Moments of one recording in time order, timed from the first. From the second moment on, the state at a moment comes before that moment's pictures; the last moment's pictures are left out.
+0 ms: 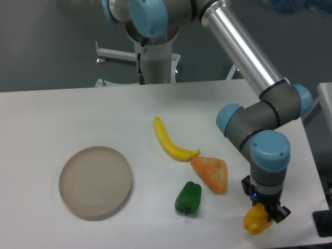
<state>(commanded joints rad) 2.32 -2.51 -0.72 -1.21 1.65 1.42</state>
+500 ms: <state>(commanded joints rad) 2.29 -2.44 -0.81 -1.23 1.65 1.38</state>
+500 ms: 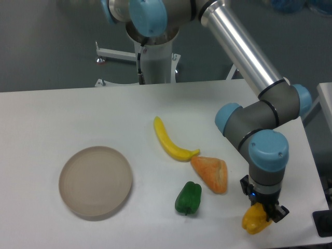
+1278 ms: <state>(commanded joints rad) 2.04 -2.14 -1.15 -1.40 1.65 0.80</state>
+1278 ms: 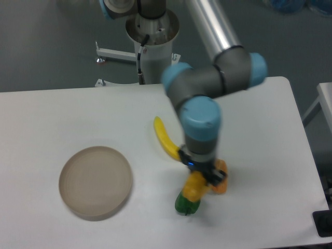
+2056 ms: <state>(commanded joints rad) 1.79 -2.19 -1.18 -1.39 1.65 0.50</state>
